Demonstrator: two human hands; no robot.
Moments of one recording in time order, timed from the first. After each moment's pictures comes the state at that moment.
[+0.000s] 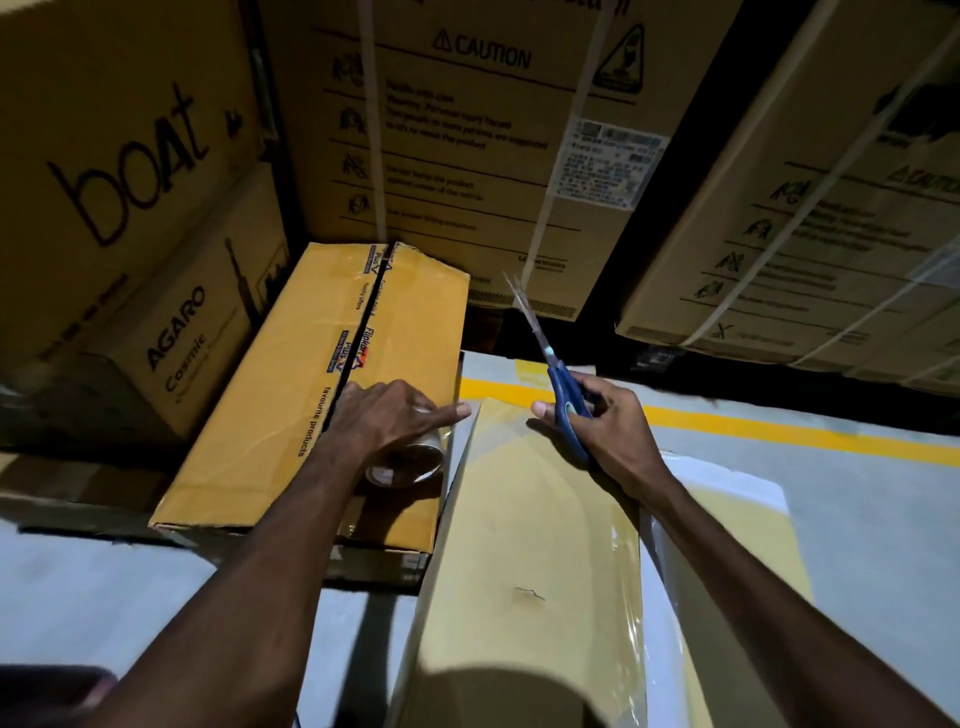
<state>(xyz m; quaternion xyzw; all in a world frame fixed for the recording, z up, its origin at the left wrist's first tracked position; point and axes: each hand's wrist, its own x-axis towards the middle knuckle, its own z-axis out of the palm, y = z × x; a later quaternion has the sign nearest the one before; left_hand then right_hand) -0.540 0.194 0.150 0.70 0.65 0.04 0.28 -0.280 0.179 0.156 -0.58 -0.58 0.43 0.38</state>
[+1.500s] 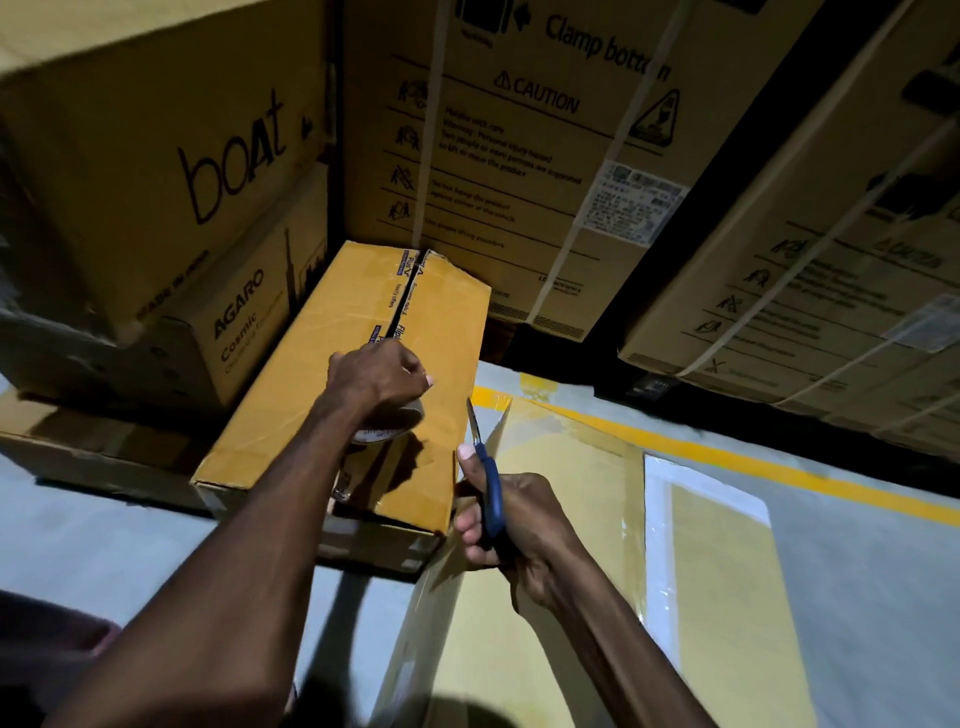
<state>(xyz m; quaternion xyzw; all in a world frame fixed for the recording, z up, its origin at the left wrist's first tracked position) -0.595 0.186 0.174 0.64 0.70 0.15 0.28 -0.410 0.064 0.200 -0.63 -0.34 0.64 0.28</state>
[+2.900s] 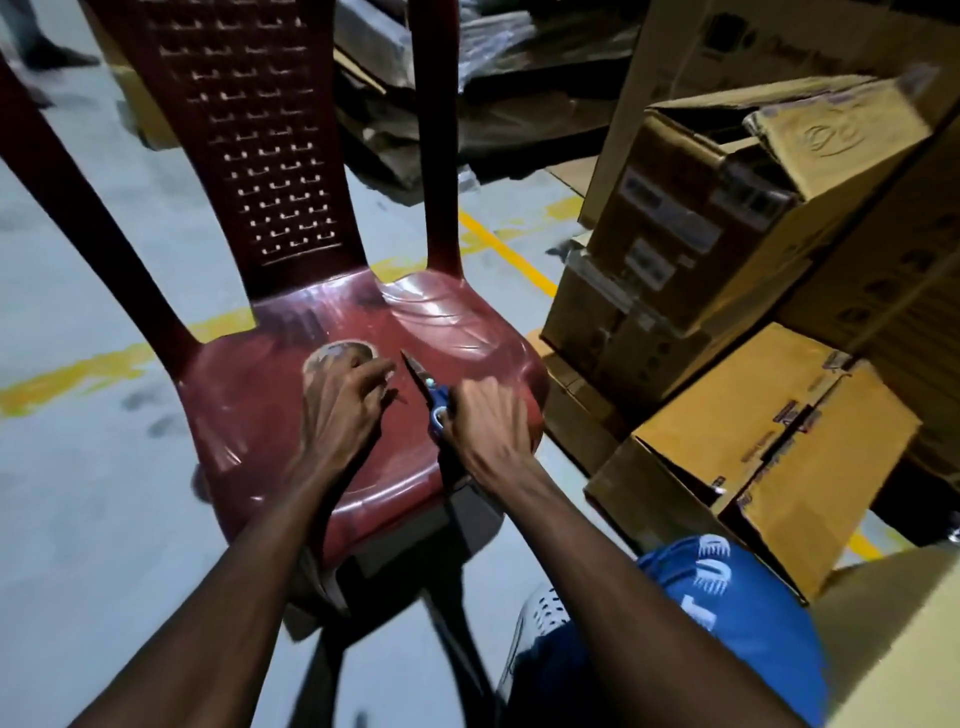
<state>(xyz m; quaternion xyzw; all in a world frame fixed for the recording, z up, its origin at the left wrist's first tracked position) -0.924 -0.295 0.149 0.34 0.88 0.30 -0.11 -0.794 -0.176 0.218 -0.27 -0.96 0.13 0.03</state>
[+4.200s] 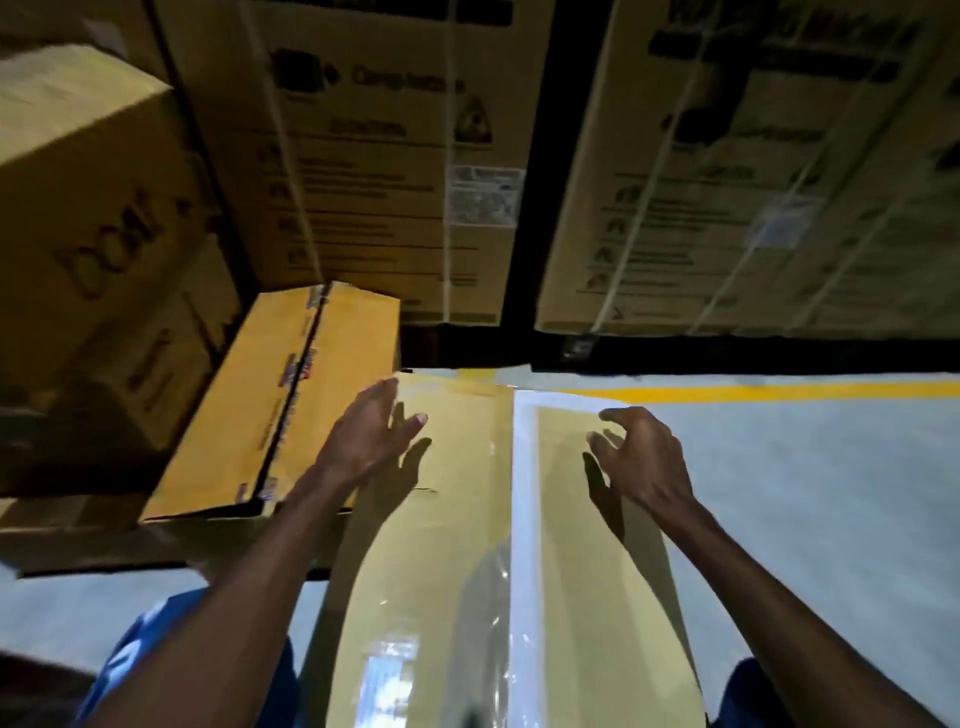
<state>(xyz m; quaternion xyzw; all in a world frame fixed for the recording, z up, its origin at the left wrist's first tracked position) -0.462 0.084 0.184 0.71 0.61 0.23 0.26 -0.151 0.019 0.201 -0.77 -0.58 0.14 0.22</state>
